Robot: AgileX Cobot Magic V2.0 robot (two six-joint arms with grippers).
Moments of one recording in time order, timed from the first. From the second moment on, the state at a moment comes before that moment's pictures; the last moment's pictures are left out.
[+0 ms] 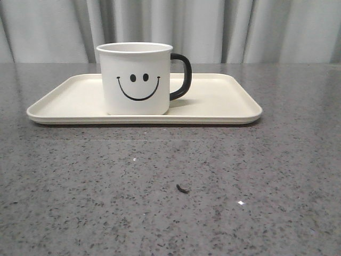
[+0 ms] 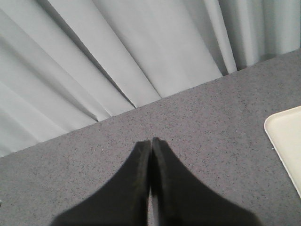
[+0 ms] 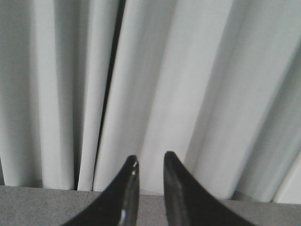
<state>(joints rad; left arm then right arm) -0.44 1.03 -1.75 0.56 1.29 -0.02 -0.30 1.18 -1.82 0.41 0.82 -0.36</state>
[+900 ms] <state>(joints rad) -0.44 0.78 -1.31 0.49 1.10 -0.15 -0.27 0.63 -0.97 0.51 0.64 -0.35</state>
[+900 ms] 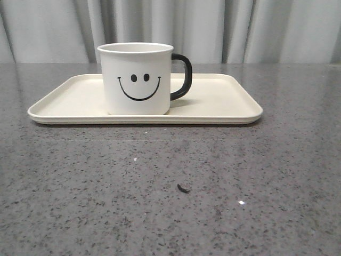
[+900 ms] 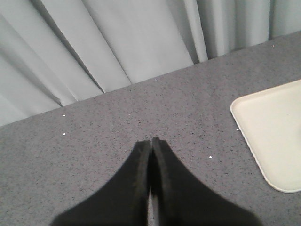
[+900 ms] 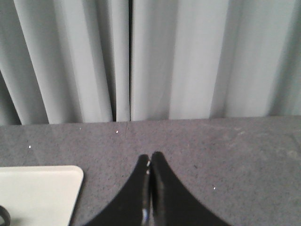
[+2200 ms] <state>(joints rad) -0.44 0.71 -1.13 0.38 0.84 -0.15 -0.27 0.63 -0.94 0.51 0.70 -0.35</state>
